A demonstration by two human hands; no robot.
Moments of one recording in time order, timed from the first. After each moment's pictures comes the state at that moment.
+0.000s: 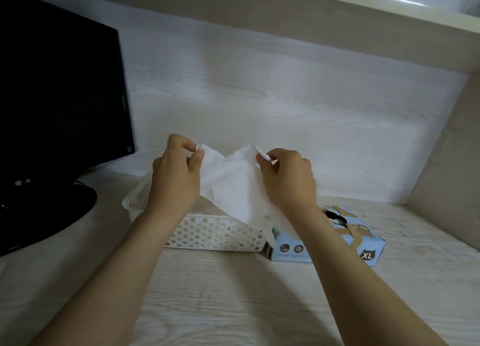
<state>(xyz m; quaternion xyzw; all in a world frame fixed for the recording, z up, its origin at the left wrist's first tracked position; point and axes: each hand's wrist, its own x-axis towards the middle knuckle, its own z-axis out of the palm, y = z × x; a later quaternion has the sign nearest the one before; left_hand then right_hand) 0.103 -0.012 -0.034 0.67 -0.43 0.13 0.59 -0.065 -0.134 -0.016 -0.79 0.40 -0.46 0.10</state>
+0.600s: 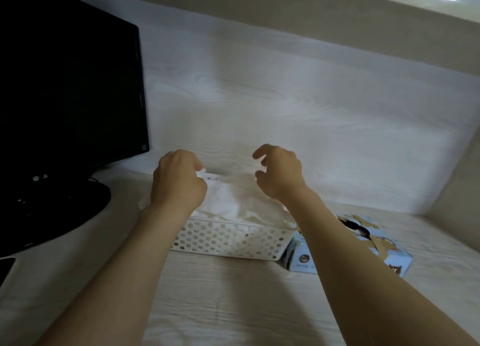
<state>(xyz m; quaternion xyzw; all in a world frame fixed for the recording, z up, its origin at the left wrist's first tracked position) 0.138 -0.012 -0.039 0.81 -0.39 0.09 0.43 -0.005 -0.161 -0.006 -0.87 0.39 -0.29 0.01</state>
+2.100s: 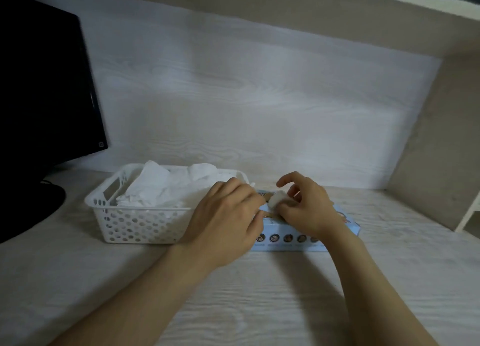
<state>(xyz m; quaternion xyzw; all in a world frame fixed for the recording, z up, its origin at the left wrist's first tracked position) 0.008 -0.037 -0.087 0.57 -0.71 0.27 0.32 -0.168 -0.171 -0.066 -0.84 0.38 -0.34 0.18</state>
